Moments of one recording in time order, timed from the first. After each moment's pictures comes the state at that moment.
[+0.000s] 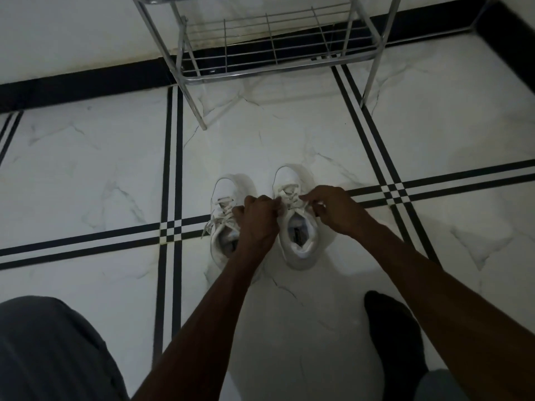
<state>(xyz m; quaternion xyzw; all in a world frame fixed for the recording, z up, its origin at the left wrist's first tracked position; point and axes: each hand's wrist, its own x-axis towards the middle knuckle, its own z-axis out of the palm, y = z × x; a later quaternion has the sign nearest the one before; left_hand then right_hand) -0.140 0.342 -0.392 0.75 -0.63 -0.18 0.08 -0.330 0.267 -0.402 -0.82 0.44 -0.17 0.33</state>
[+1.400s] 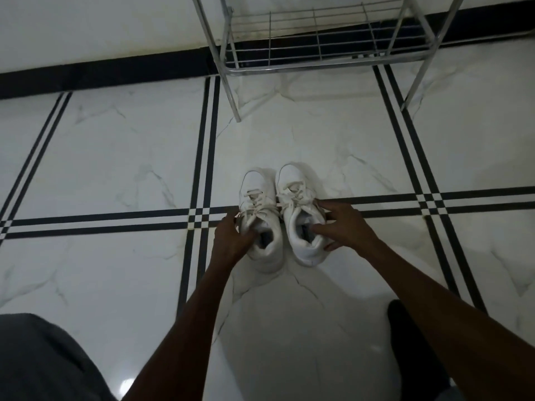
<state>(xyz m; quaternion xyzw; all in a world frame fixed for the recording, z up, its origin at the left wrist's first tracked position) -0.053 0.418 -0.402 0.79 -0.37 -0.36 0.33 -0.290 0.306 -0.402 -0.62 0.53 -0.13 0.56</state>
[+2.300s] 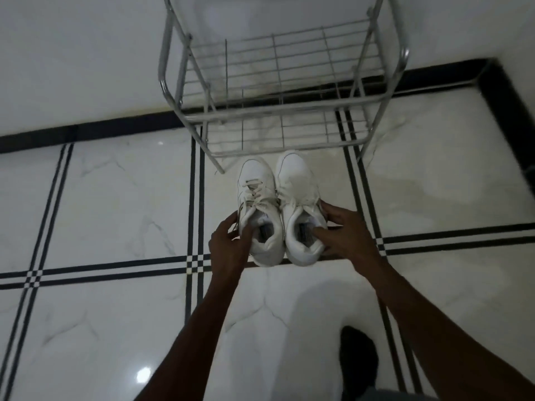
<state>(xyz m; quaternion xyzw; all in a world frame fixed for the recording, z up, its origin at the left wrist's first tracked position) -0.113 0.312 -0.185 0.77 -0.27 -0.37 0.44 -0.334 0.216 -0.193 -0.56 0.55 -0.23 0.58</state>
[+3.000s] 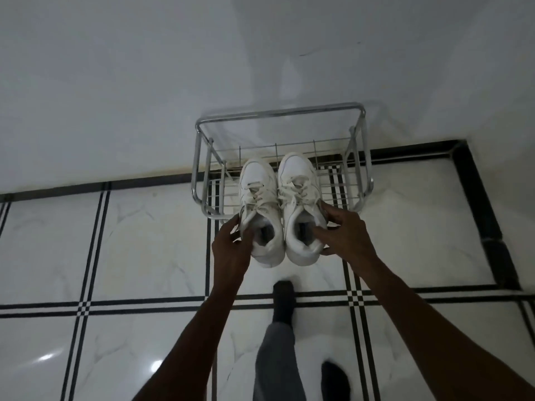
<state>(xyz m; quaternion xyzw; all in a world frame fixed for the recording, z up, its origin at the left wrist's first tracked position) -0.094 0.138 0.045 0.79 -0.26 -0.33 0.44 -0.309 0.036 0.058 -0.54 0.56 -0.20 0.60</state>
